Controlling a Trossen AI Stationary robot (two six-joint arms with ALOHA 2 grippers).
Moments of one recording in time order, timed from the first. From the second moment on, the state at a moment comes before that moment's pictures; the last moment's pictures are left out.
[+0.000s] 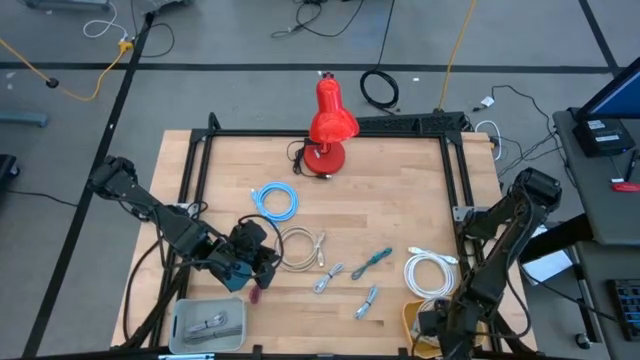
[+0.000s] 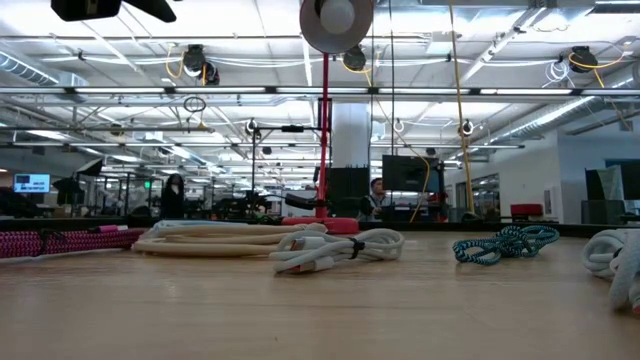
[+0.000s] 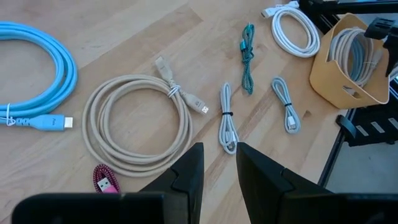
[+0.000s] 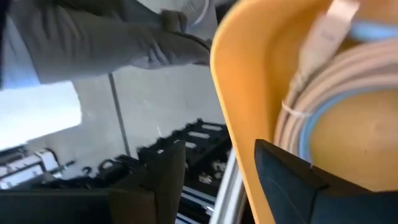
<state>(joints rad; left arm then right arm) -0.59 1.37 1.17 -0.75 -0.52 -1.26 1.02 1.48 0.96 -0.40 -0.29 1.27</state>
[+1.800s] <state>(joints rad) 0.29 1.60 1.22 -1.17 0.16 -0.92 0.38 0.99 0.96 0.04 0.41 0.09</state>
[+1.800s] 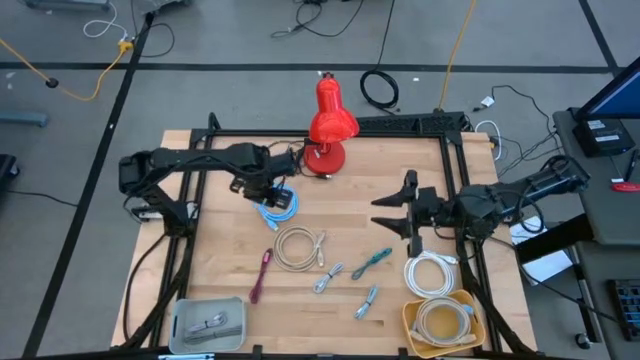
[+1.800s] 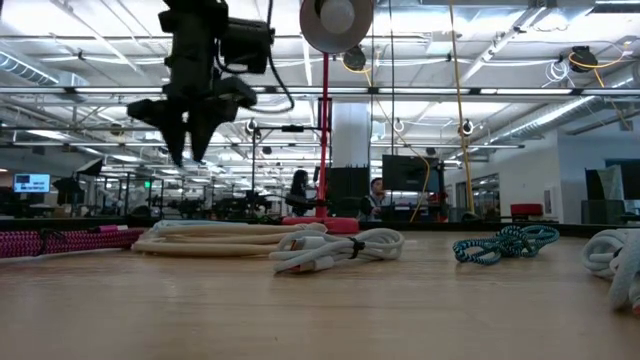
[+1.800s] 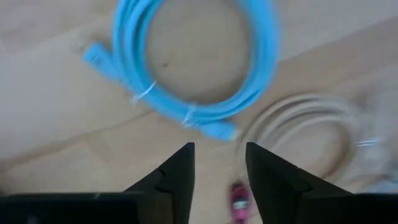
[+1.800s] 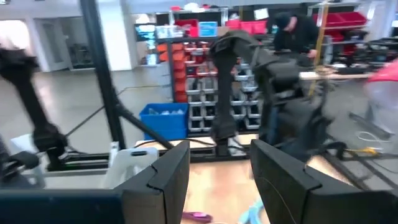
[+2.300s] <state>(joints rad) 0.22 1.68 1.16 -1.10 0.07 -1.13 0.36 0.98 0.96 -0.02 0.42 0.12</state>
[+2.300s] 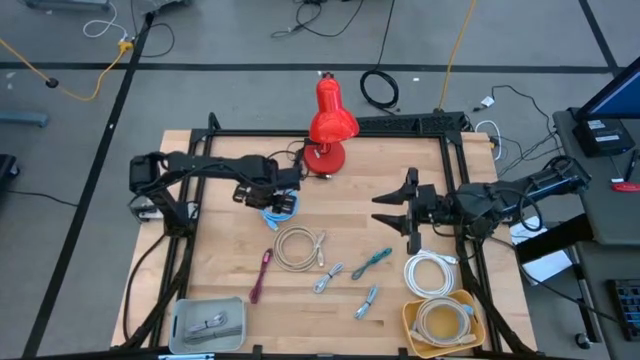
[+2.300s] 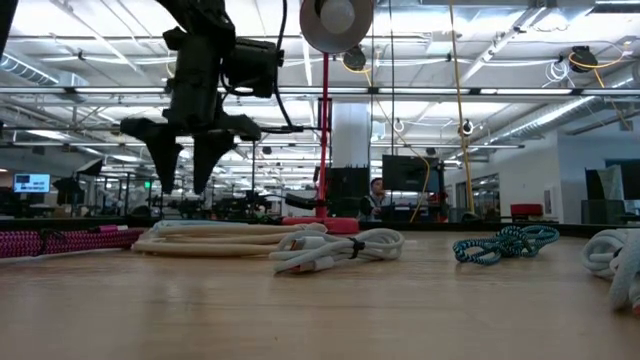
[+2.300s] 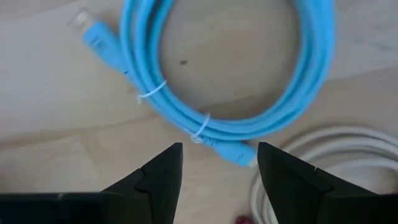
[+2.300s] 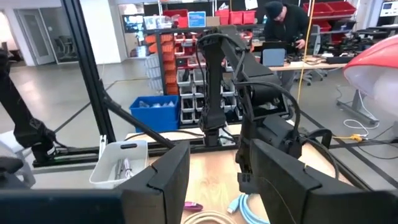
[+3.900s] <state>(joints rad) -0.44 1.68 0.87 -0.63 0.13 -1.76 0.36 0.98 0.96 -0.05 0.41 0.17</state>
